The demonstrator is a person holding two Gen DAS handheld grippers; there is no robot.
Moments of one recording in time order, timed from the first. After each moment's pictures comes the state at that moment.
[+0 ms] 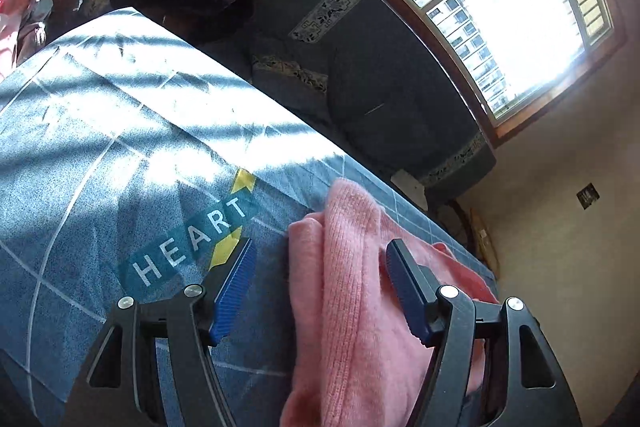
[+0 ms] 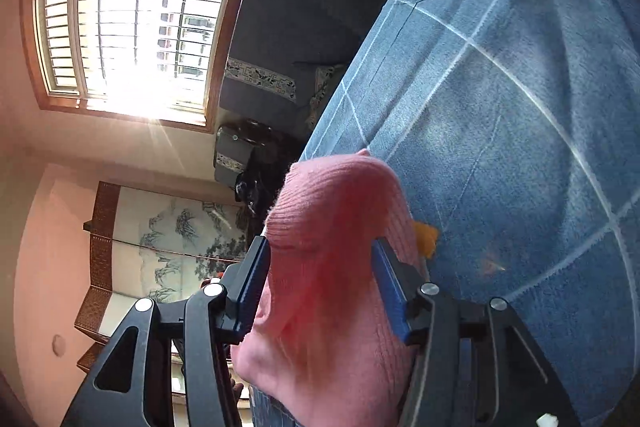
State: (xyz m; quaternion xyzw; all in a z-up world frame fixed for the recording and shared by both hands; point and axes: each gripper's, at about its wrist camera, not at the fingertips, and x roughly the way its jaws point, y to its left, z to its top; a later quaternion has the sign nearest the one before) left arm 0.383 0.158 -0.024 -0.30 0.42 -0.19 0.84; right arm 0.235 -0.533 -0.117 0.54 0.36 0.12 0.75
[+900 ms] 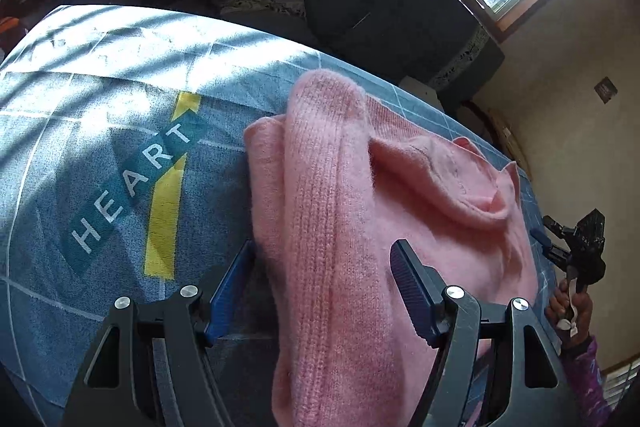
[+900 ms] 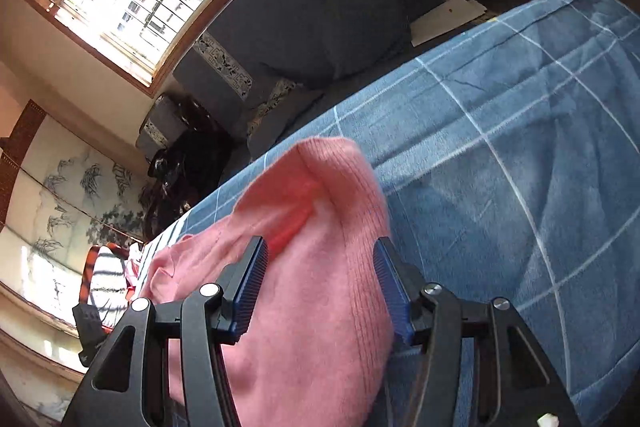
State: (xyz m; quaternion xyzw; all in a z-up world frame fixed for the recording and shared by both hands) left arm 0.384 0.083 -0.053 -0.15 0.51 -0.22 0.82; right arm 0.244 -0.493 -0.066 0.36 0.41 0.04 0.83
